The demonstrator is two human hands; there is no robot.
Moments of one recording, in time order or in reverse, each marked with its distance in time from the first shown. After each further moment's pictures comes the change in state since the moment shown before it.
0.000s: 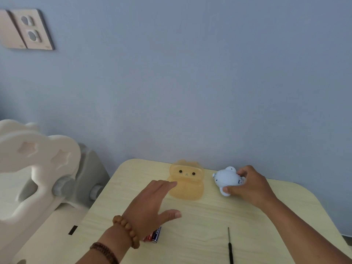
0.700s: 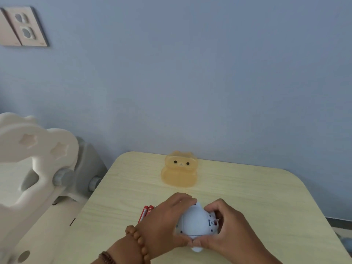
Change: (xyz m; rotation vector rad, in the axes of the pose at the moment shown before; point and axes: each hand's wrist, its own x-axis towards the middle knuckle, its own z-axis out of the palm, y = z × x) left_hand -0.032 0.056 0.028 -0.117 -0.193 0.132; right_hand -0.164 -0.027 0.025 0.090 -0.273 -0.194
